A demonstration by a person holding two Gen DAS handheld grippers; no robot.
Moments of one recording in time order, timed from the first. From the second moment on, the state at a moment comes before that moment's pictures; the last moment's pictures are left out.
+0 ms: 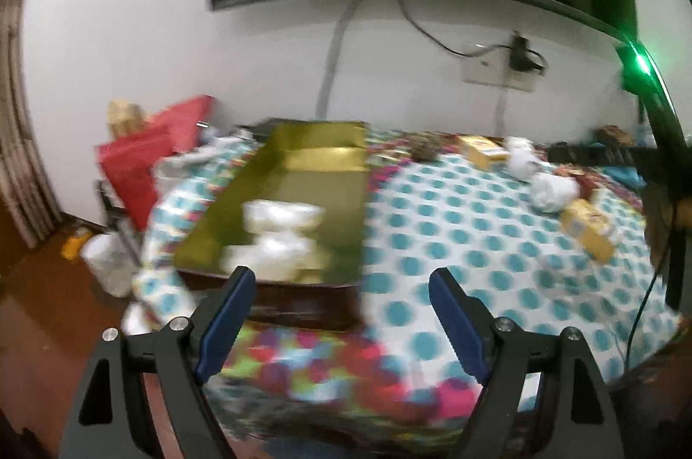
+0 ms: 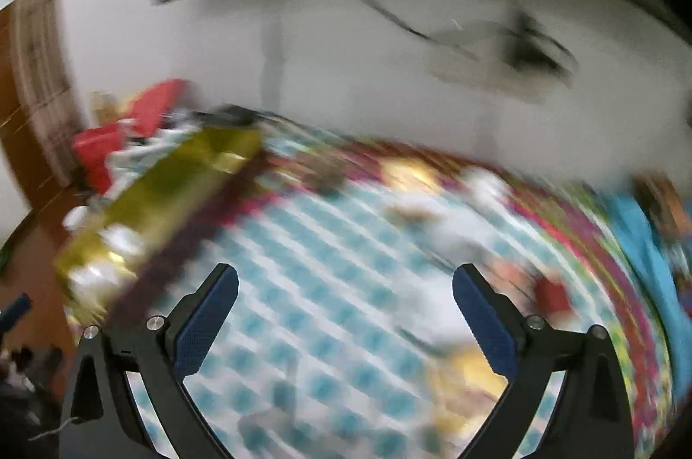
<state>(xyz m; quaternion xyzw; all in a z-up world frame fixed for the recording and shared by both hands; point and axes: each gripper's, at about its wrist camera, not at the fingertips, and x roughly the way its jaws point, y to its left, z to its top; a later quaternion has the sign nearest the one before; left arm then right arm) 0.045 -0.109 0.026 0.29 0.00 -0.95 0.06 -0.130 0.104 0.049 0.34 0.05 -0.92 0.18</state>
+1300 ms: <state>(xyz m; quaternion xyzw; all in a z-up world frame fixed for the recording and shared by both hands) -0.186 0.102 -0.015 0.42 -0.01 -0.91 -0.06 -0.080 0.221 -0.031 0.39 -0.06 -0.91 0.15</state>
